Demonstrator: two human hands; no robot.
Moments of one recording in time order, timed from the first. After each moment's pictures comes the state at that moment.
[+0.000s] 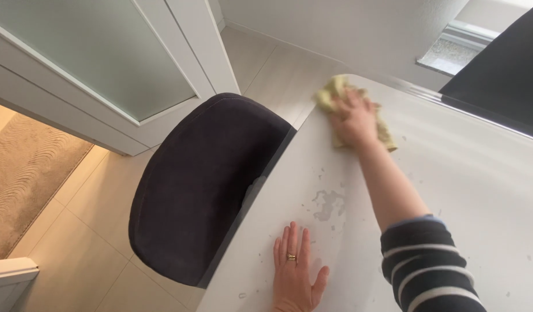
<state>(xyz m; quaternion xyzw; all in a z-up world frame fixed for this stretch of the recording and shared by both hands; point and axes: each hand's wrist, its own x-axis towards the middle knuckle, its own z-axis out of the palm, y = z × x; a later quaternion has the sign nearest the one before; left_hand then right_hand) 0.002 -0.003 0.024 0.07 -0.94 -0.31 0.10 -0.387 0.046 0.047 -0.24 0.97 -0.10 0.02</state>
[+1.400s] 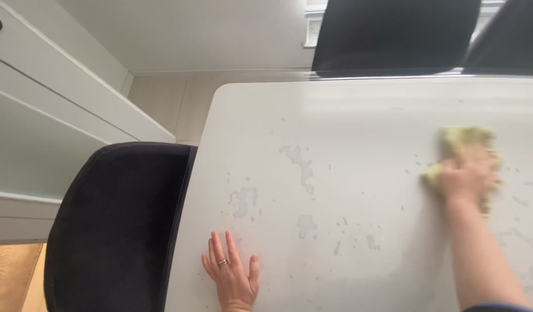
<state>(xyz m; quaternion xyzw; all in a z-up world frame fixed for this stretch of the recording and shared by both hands) 0.005 0.006 -0.004 0.05 -0.98 -0.11 0.18 -0.200 0.573 -0.084 0.26 0.95 -0.03 -0.18</state>
